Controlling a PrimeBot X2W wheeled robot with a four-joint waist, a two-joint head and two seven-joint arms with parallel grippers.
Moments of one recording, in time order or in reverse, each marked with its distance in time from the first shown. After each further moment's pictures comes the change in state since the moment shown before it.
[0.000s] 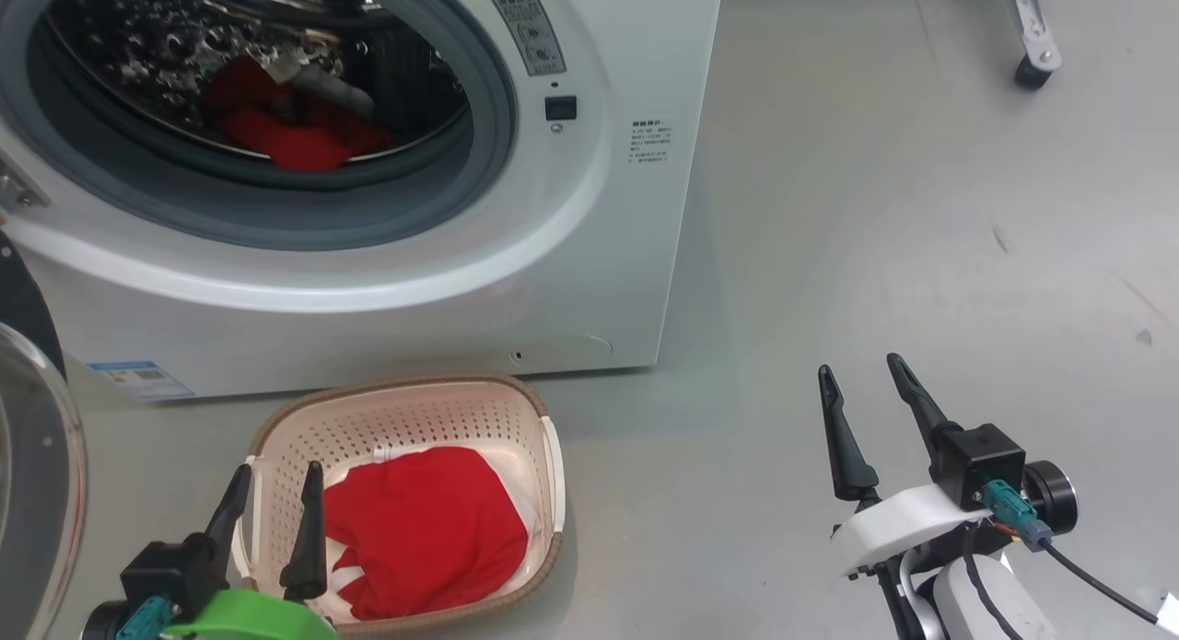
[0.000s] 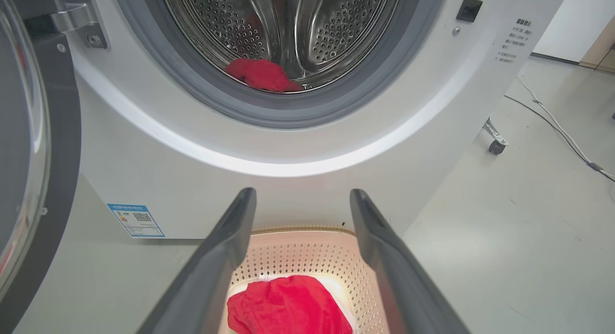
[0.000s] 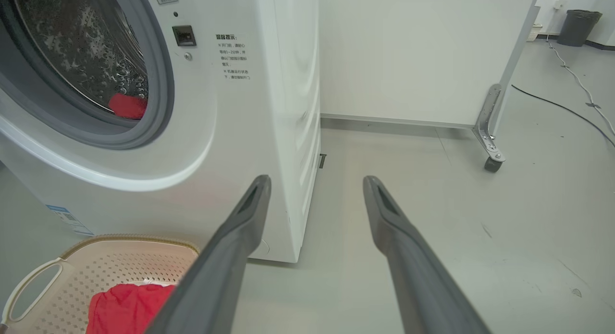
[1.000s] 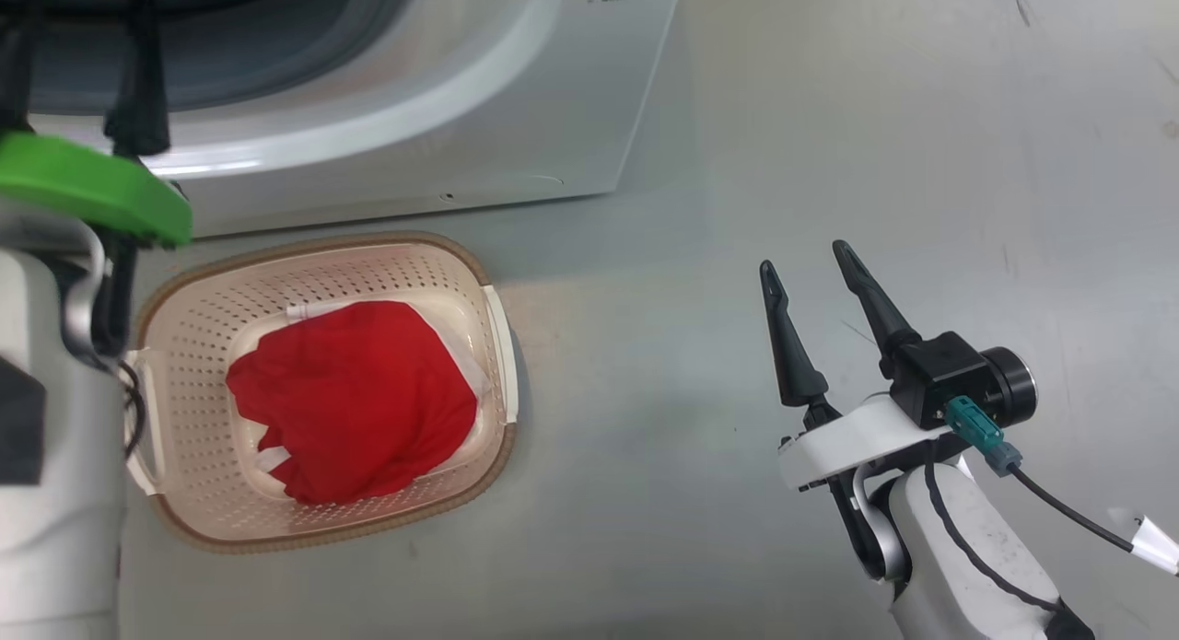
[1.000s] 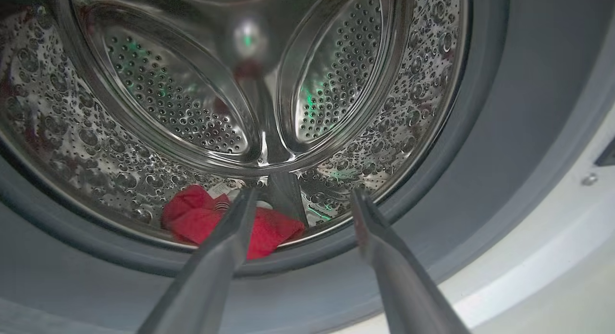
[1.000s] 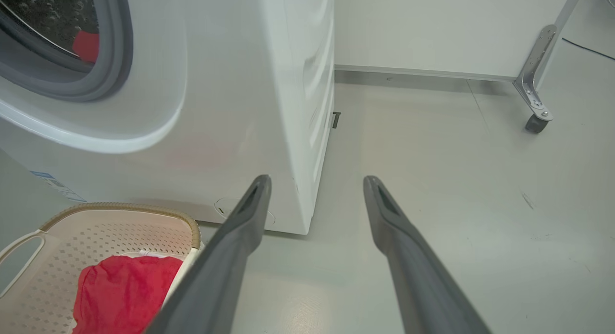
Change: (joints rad) left arm -0.720 0.132 0.007 0.092 0.004 -0.018 0.165; right arm -0.166 0.000 0.112 -0.054 0.012 -0.028 0.000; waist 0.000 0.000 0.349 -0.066
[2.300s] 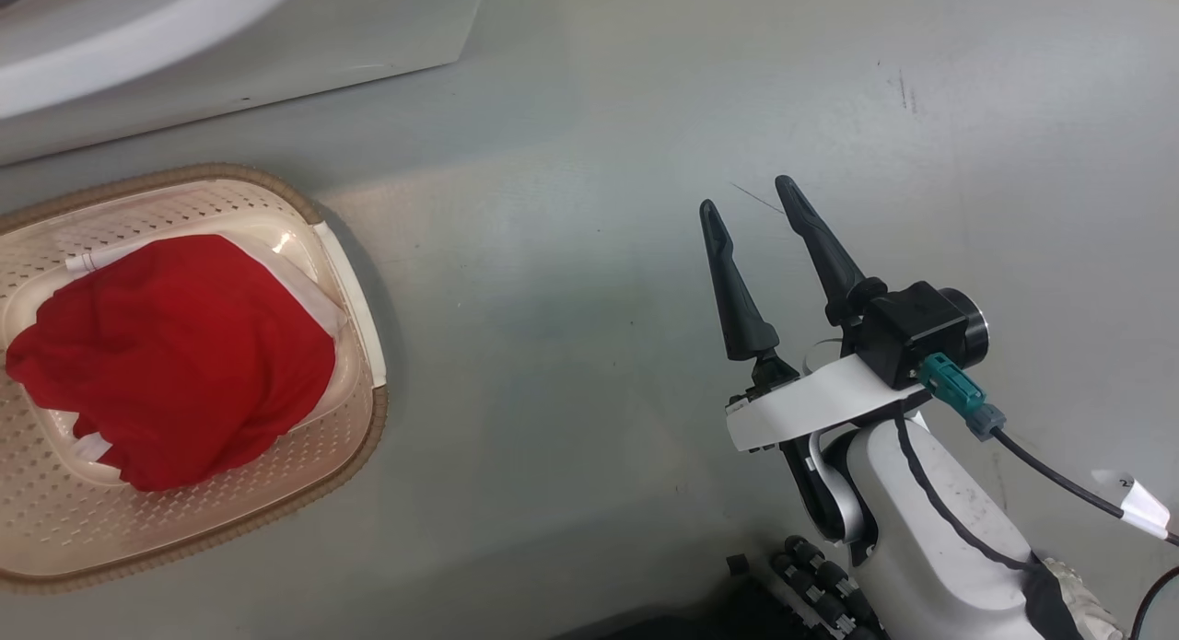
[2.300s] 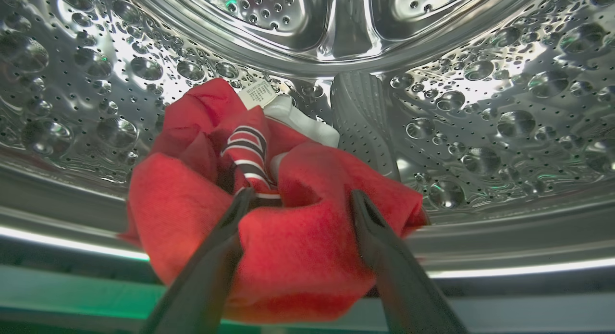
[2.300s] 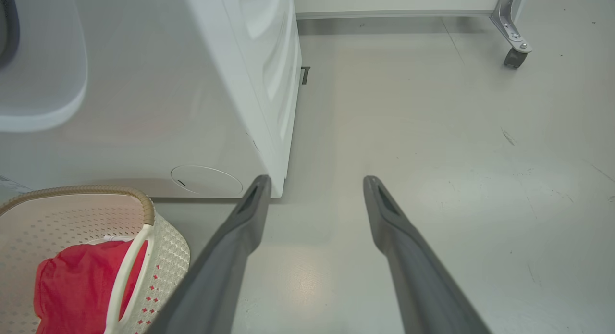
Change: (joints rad) left arm -0.435 0.204 0.102 0.355 0.051 0.144 0.280; right arm -0.107 0.000 0.133 -0.067 0.127 -0.045 0.000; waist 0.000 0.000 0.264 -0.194
